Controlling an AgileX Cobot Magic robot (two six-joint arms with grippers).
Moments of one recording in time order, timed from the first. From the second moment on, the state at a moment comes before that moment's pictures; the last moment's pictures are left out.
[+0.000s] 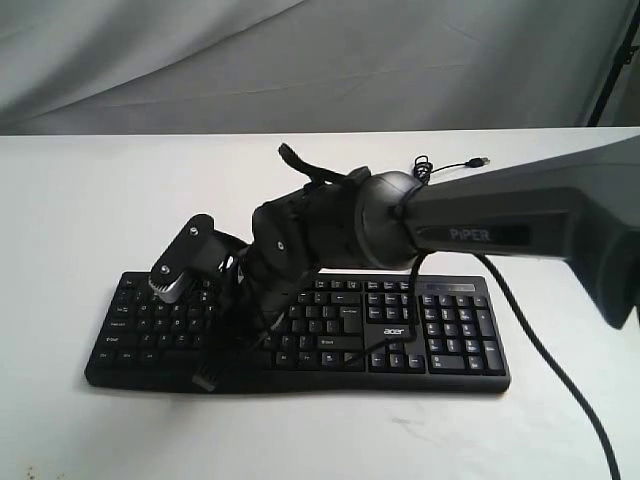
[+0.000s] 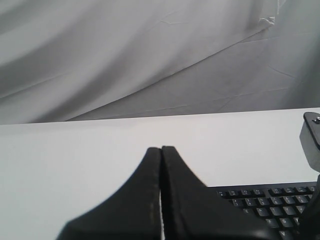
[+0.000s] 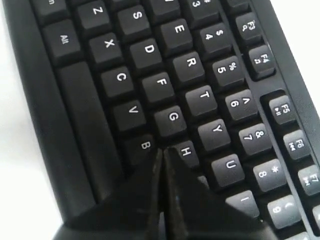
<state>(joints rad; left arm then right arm) 0.04 0.00 0.00 0.03 0.16 -0.02 0.98 2.16 -1.45 0.19 0.49 -0.50</state>
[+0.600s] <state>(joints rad) 0.04 0.00 0.00 0.03 0.16 -0.02 0.98 2.16 -1.45 0.19 0.49 -0.50</state>
